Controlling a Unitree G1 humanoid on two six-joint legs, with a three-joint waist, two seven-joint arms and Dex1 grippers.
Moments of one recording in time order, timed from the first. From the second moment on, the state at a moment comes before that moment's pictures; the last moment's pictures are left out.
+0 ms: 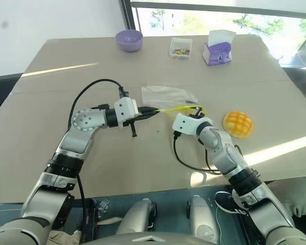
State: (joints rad) left arm -0.59 0.52 -0.17 0.20 -0.08 -0.16 -1.00; right arm -0.48 -0.41 0.43 0.04 -0.50 0.17 0.27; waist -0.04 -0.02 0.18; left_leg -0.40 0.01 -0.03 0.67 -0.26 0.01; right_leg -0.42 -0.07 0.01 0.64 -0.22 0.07
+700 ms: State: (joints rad) left arm -0.64 0.47 -0.21 0.22 -0.04 -0.03 -0.91; right arm -0.33 -0.52 0.29 -0.21 -0.38 0.15 0.42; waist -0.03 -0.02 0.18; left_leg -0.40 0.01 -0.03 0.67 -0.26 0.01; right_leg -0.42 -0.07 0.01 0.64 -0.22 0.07
